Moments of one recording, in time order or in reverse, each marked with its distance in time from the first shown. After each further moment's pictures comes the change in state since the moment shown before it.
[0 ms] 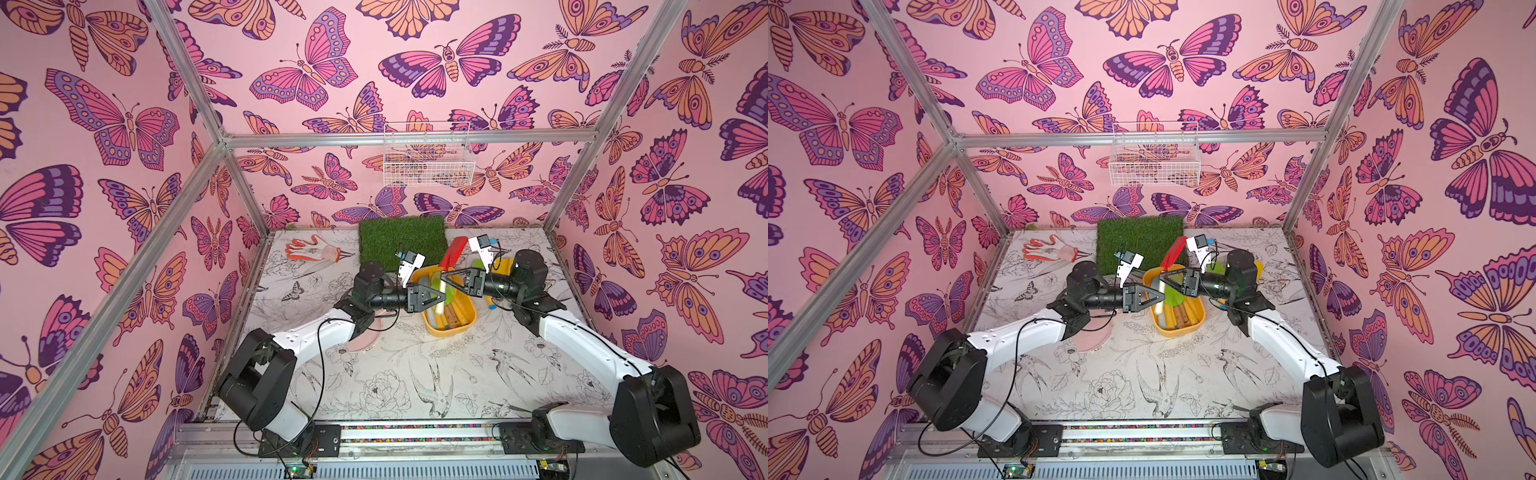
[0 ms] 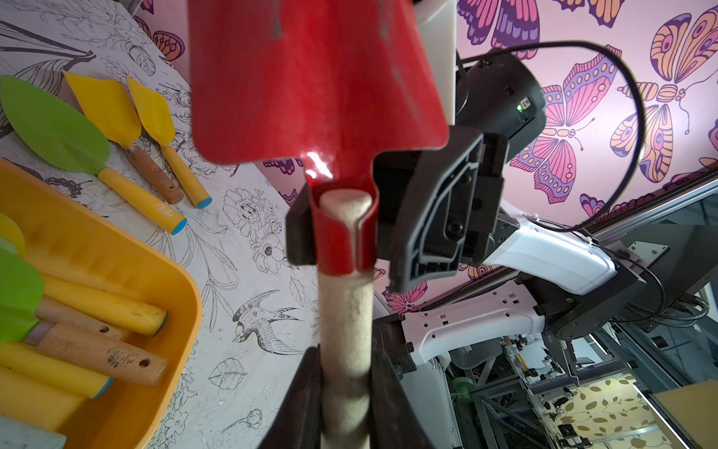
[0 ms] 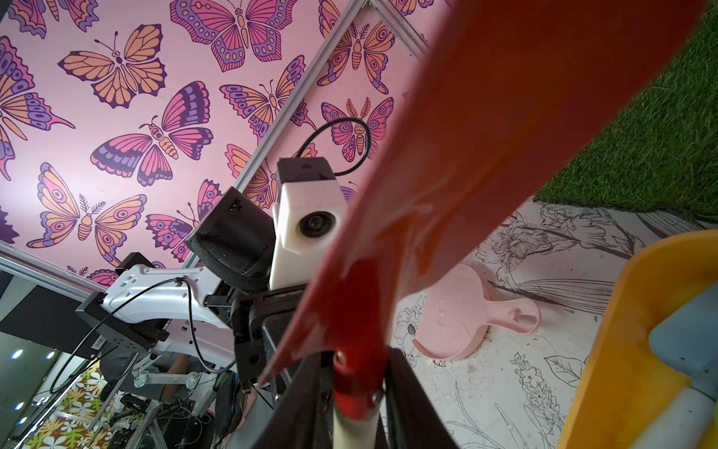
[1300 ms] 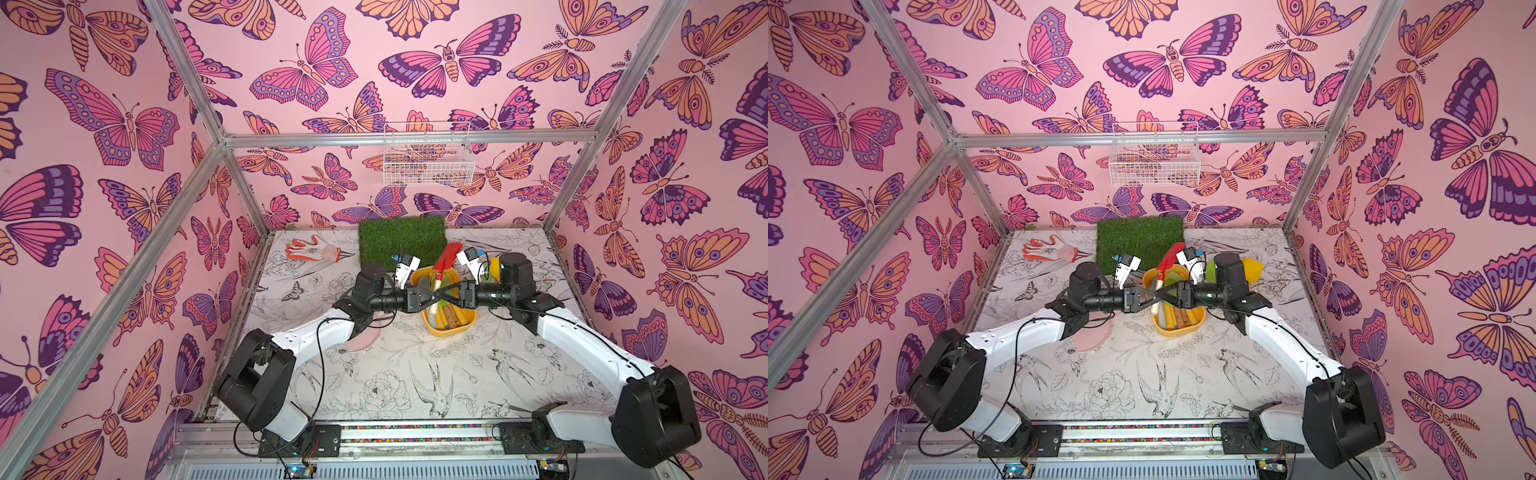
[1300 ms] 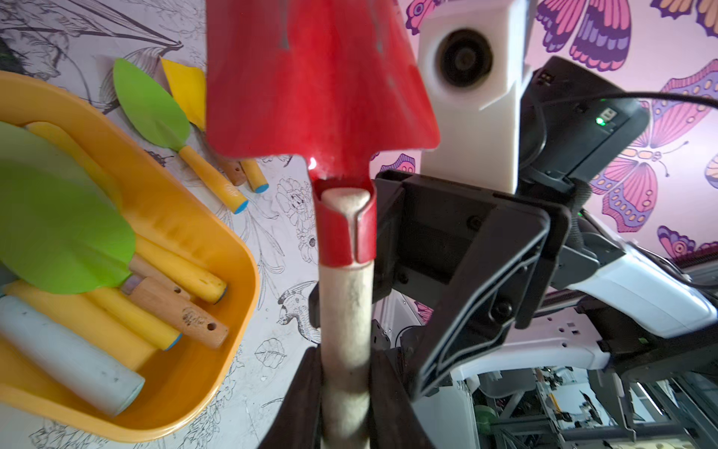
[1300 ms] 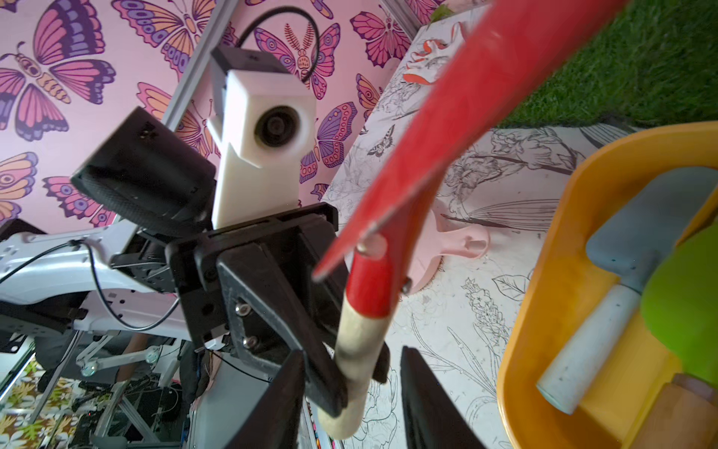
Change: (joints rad) left arm 0.015 -0.004 -0.001 -0.138 -0.089 0.055; right arm 0.050 -0.003 0.051 -0.386 0.077 -0.274
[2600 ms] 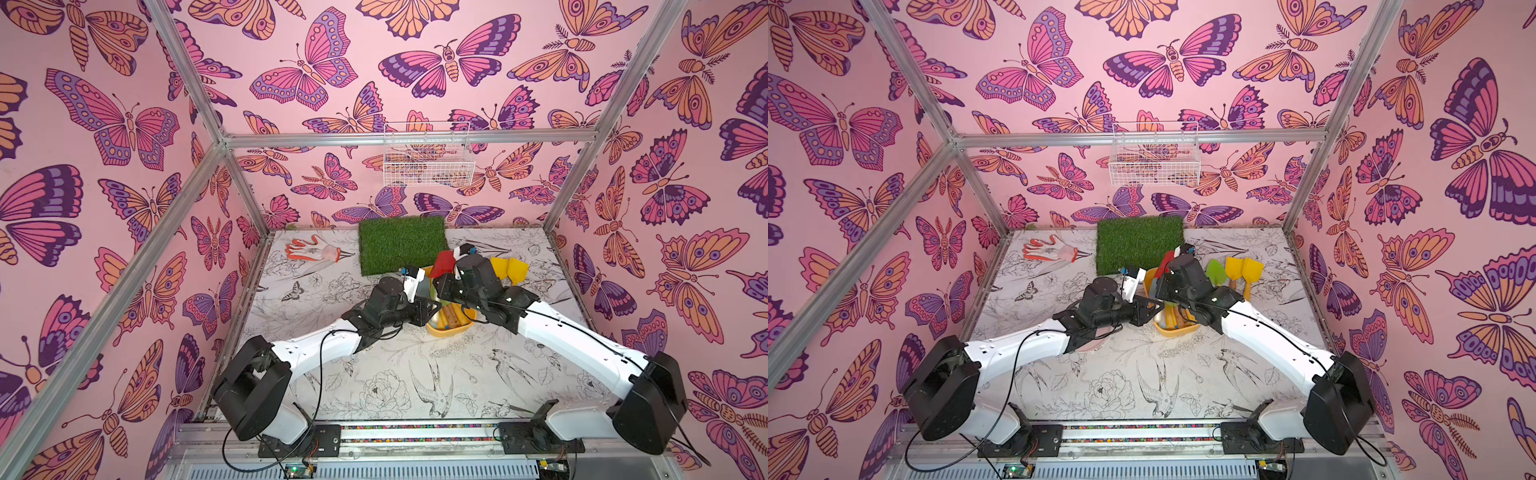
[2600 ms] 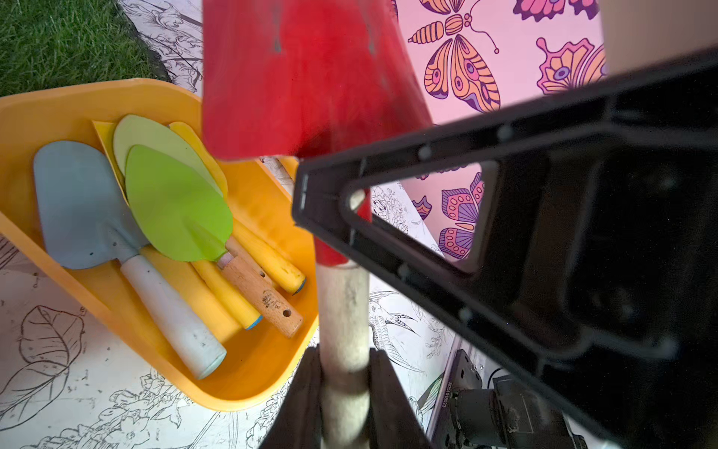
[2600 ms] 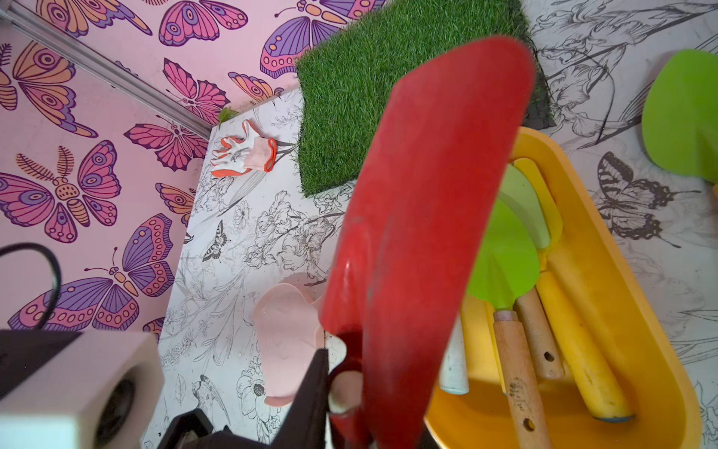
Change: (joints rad) left arm -0.155 -0.043 -0.033 -0.159 -0.455 0.121; right arm 0.330 0.071 0.219 -0.311 1.007 0.286
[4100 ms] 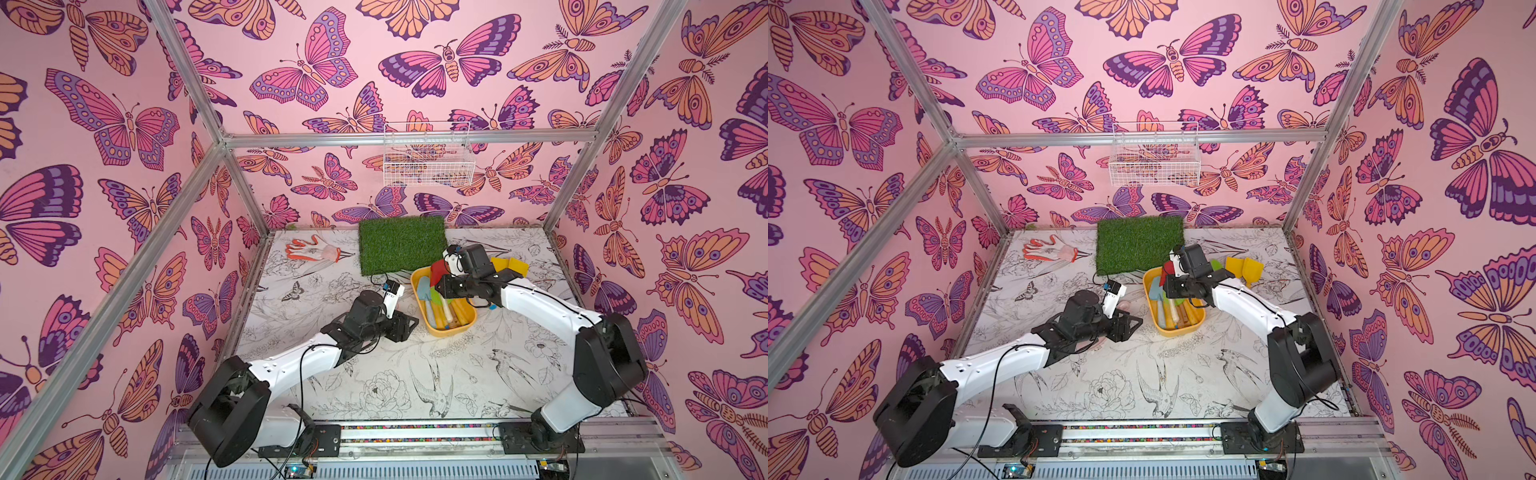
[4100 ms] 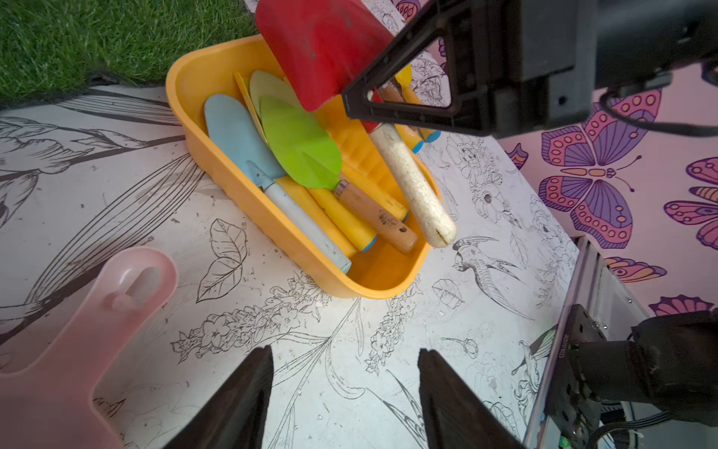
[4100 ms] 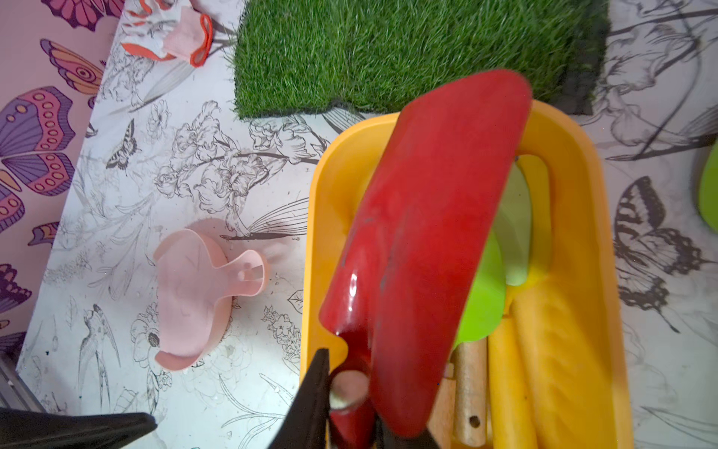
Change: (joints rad) left arm 0.082 -0.161 -0.192 -0.122 -0.073 0.240; right arm -0.187 0.232 0.063 -0.042 -0.266 -0.358
